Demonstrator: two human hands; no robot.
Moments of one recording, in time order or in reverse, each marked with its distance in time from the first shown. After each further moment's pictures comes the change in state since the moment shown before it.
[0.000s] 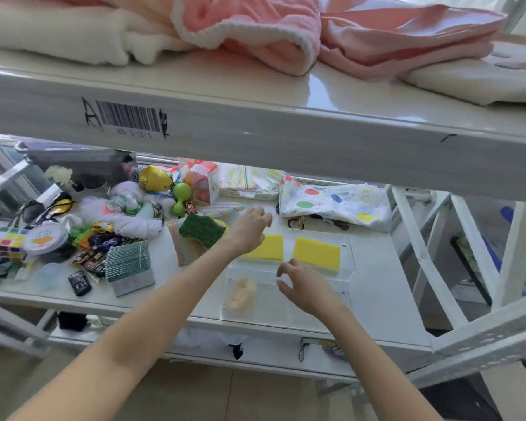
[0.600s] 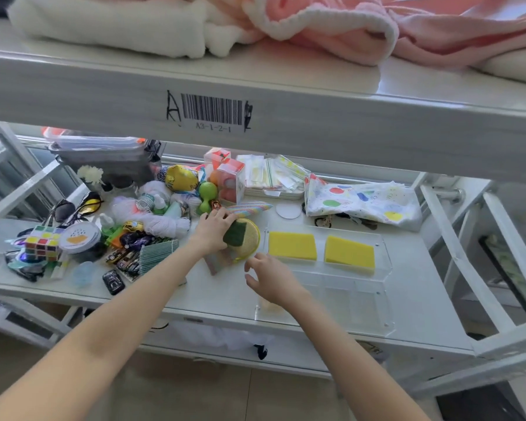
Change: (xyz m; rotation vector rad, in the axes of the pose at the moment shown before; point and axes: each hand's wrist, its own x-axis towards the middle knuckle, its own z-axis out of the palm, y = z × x) left_hand -0.050 -0.138 0.005 0.204 -0.117 -0.157; right_hand 0.063 -0.104 0.051 -0.011 -0.064 -0.133
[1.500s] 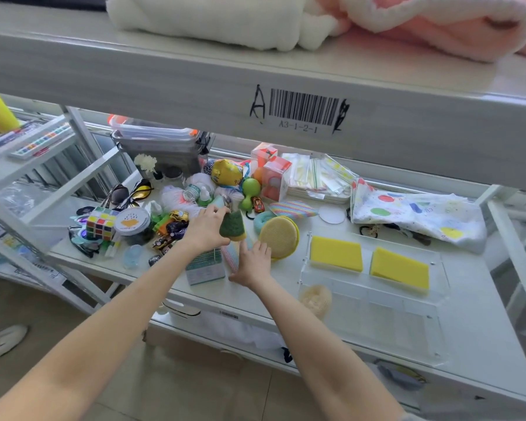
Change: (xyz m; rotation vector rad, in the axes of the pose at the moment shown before) left_hand -0.060 -0.070 -0.011 -0.254 0.049 -0.303; right_hand 0.107 -0.070 0.076 -0.142 -0.043 0.141
